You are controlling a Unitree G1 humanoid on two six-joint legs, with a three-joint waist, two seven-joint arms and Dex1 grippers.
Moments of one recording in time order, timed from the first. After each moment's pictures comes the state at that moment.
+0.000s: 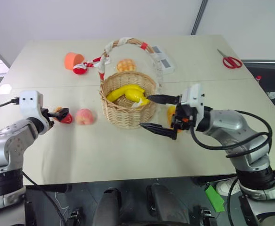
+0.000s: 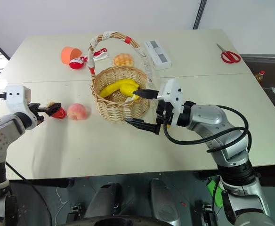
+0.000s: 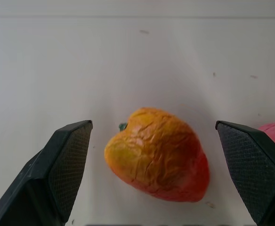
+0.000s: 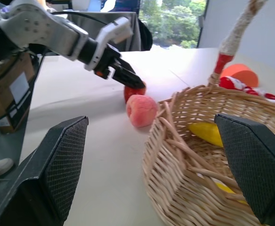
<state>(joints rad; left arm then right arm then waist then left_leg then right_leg) -0.35 0.66 0.36 -0.10 -0.50 1.02 -0.20 -0.44 -0.57 0.09 -0.45 0.58 0.53 0.86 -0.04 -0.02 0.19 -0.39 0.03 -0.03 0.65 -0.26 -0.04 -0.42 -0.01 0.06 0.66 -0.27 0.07</state>
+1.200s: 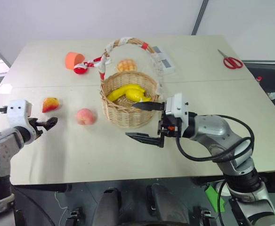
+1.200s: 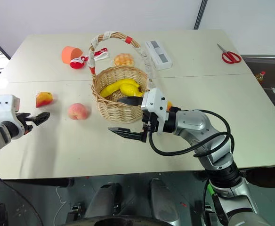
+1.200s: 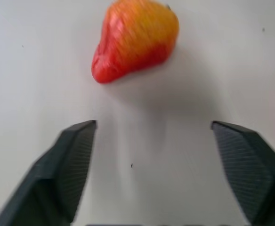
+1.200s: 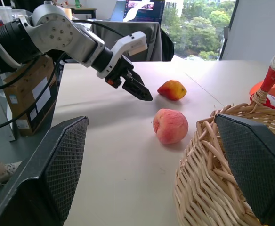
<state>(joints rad) -0.23 0.73 0.47 -0.10 -0.46 1.01 -0.35 -0.44 -0.48 0.19 -0.47 0.53 0.49 0.86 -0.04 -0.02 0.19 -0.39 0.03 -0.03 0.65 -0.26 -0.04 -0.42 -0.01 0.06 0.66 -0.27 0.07</state>
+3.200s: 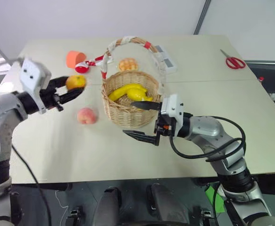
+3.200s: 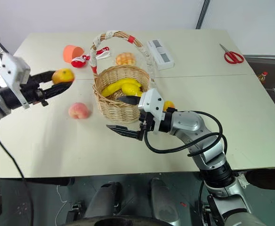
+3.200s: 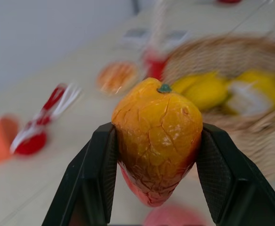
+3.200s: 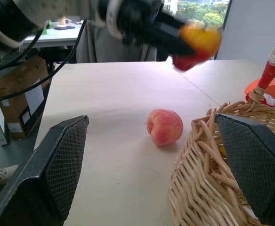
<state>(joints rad) -0.49 0.80 0.28 -0.34 -0.54 0.68 -0.82 -0.43 -0.45 0.21 -0.42 0.47 0.44 0.84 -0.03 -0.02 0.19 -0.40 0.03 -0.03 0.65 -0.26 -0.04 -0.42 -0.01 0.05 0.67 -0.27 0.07</state>
